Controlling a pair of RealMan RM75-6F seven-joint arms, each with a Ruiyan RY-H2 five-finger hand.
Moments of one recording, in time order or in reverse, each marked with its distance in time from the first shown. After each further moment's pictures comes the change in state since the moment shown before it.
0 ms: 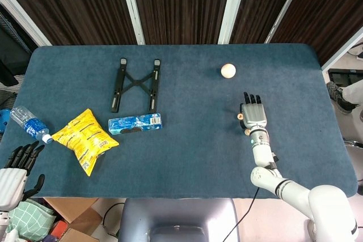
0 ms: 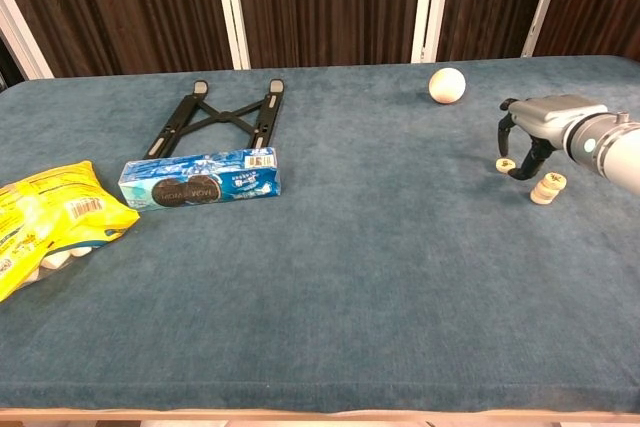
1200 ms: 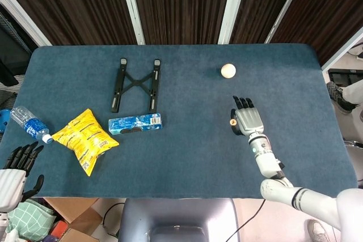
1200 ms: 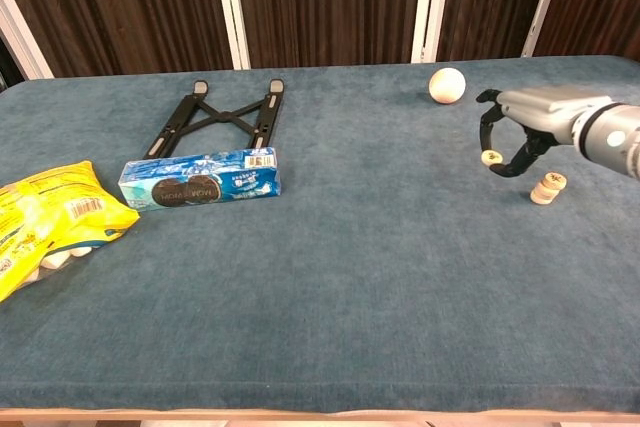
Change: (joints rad) left arm 0.007 0.000 0.002 0.000 0.007 0.014 0.001; right arm -0.092 0.199 -0.037 -0.383 -0.192 0.079 0.127
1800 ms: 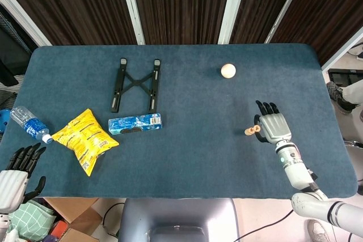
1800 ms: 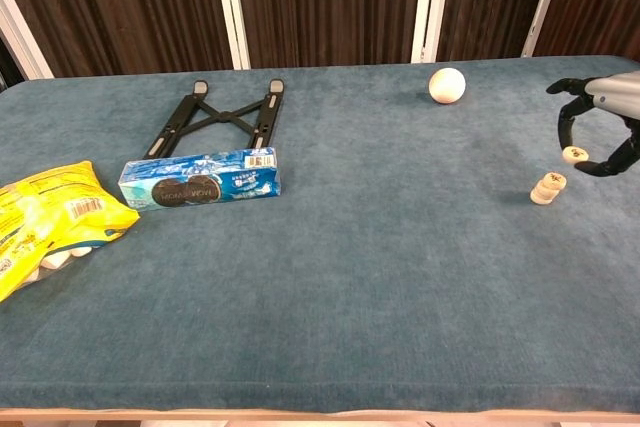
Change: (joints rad) left arm -0.001 0.001 0.008 -0.002 0.017 0.001 -0.003; right arm -0.112 0.208 -0.097 -0.129 -0.111 0.055 0.086
